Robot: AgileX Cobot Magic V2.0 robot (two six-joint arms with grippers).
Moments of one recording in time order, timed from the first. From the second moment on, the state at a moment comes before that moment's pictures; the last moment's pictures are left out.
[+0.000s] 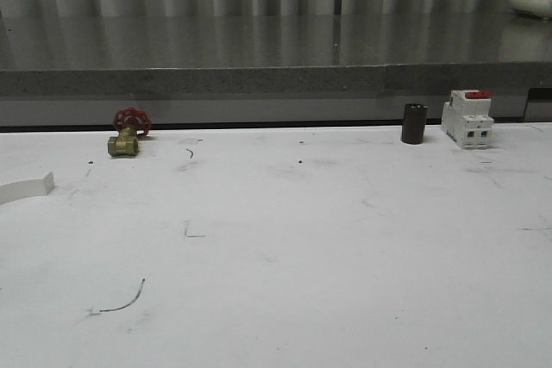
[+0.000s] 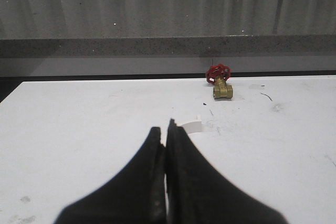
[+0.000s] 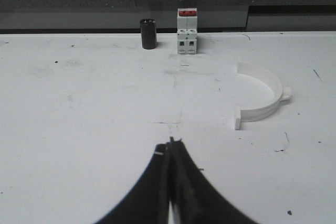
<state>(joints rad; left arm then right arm) -0.02 -0.01 0.01 -0.04 0.17 0.06 0.03 -0.01 0.03 0.06 0.26 0.02</state>
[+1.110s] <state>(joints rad) -0.02 0.33 -0.42 0.06 0.22 0.06 0.03 0.29 -0.47 0.06 0.37 0.02</state>
